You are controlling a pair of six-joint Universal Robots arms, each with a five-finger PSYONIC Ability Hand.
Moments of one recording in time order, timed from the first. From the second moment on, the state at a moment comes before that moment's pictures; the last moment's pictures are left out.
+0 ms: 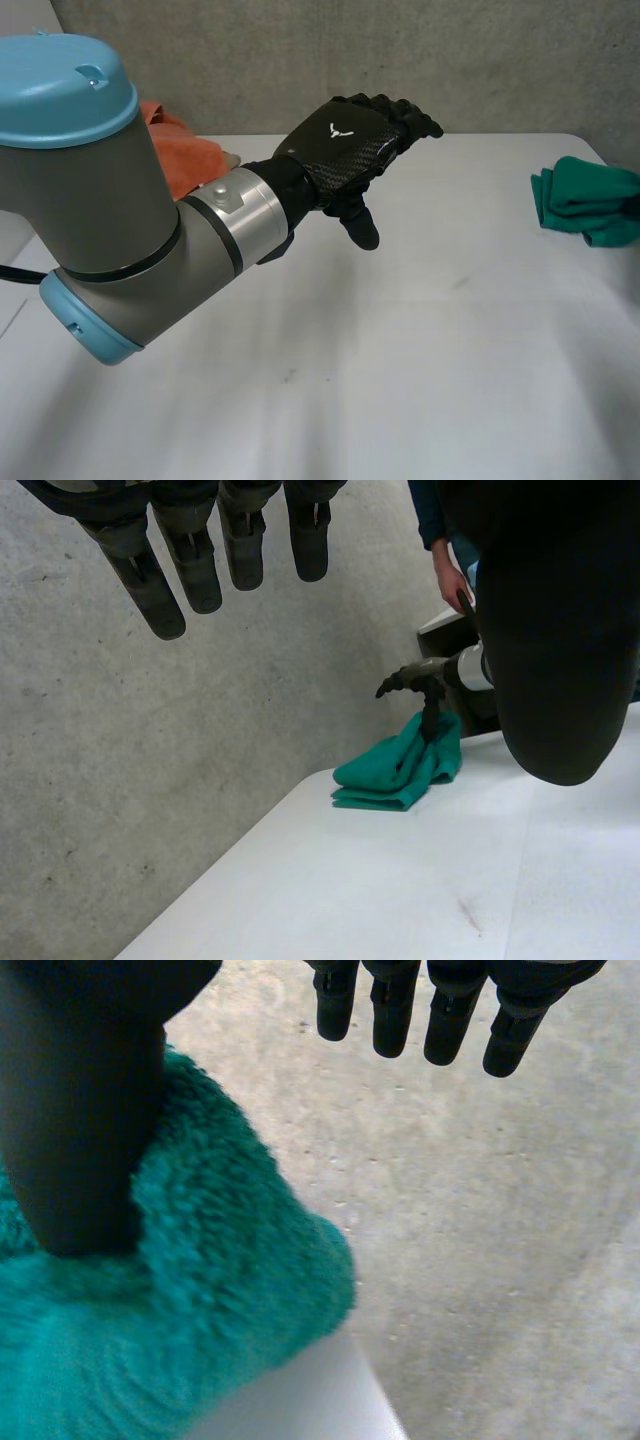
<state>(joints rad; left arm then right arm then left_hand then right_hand) 4.04 -1.96 -1.14 3.11 -1.18 3.30 1.38 -0.21 0.16 0.07 1.51 3.15 0.23 0.23 0.23 0.22 0.05 0.22 0.21 0.21 0.21 0.05</state>
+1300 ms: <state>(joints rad) 4.29 -1.93 -1.06 3.50 -1.47 3.27 1.66 -1.42 1.82 -0.28 1.29 2.44 1.14 1.20 1.19 1.20 0.97 0.22 0.21 0.21 0.21 0.05</state>
